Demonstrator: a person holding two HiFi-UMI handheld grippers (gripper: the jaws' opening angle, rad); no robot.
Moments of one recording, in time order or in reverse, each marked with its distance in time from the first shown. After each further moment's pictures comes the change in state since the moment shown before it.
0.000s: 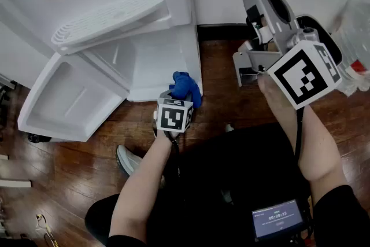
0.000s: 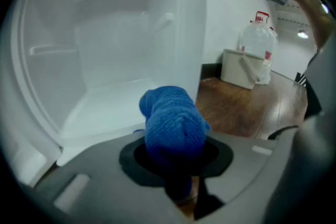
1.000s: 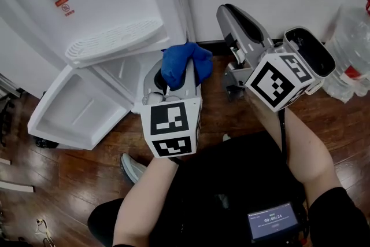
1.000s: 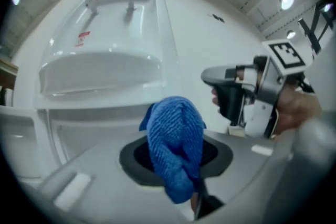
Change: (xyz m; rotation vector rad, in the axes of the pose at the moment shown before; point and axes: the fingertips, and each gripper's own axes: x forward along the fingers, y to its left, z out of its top) left arm -0.178 -0.032 0.215 0.074 -0.682 0.203; right arm -0.003 -0.006 -0.030 0.036 0.111 -0.018
